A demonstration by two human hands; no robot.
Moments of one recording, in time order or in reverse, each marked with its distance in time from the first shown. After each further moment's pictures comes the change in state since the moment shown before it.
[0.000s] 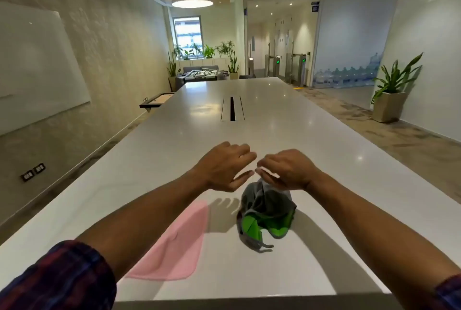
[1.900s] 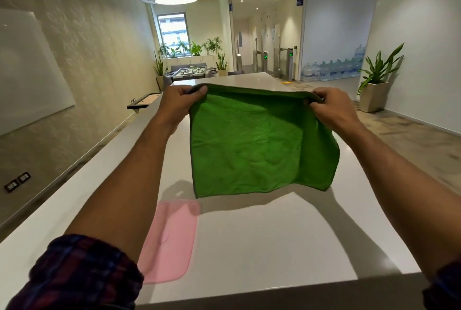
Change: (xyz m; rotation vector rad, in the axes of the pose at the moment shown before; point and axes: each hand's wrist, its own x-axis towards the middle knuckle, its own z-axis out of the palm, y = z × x) left_hand 0.037 -0.098 -0.060 -1.235 0.467 -0.886; right_hand -0.012 0.107 -0.095 0.069 0.064 1.127
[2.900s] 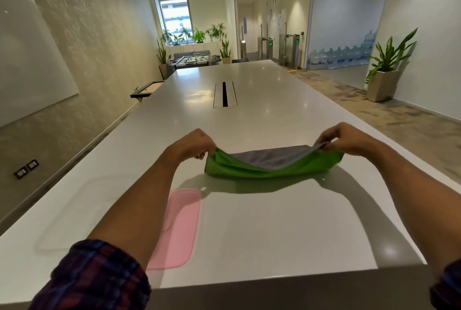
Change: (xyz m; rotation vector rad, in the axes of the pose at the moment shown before) left_hand -0.044 -0.086 0.019 0.548 -0.432 -0.379; right_hand -0.042 0.092 0.023 0.076 -0.649 0.068
